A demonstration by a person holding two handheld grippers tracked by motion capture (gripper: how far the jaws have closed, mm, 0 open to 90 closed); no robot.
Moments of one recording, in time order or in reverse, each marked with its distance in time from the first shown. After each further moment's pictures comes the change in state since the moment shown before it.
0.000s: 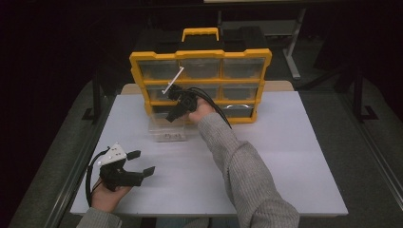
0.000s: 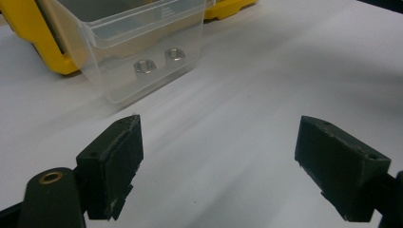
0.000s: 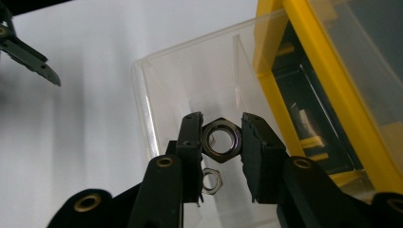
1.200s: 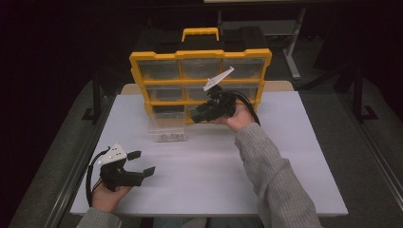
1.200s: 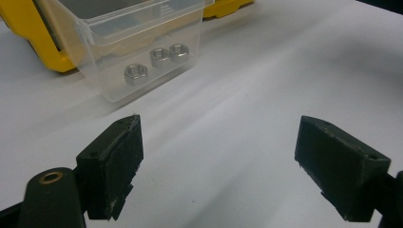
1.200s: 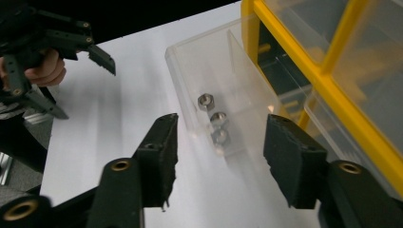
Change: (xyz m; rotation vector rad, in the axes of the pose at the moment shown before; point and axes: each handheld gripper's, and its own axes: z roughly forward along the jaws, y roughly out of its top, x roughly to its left) left arm 0.000 0.000 0.002 -0.007 -0.010 -0.025; right arm 0.007 -0.088 -0.083 -0.250 0.016 0.077
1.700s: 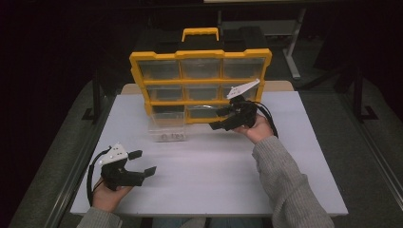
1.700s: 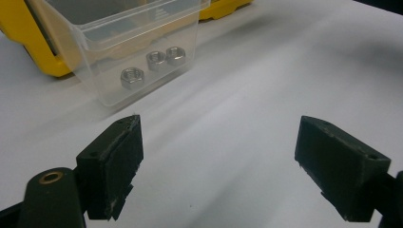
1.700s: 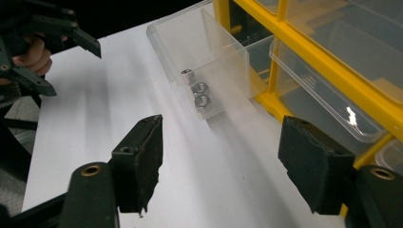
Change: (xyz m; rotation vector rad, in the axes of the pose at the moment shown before) left arm -0.001 0.002 0.001 0.000 -0.006 0.013; right arm 0.002 -0.054 -0.032 -0.085 -0.065 0.082
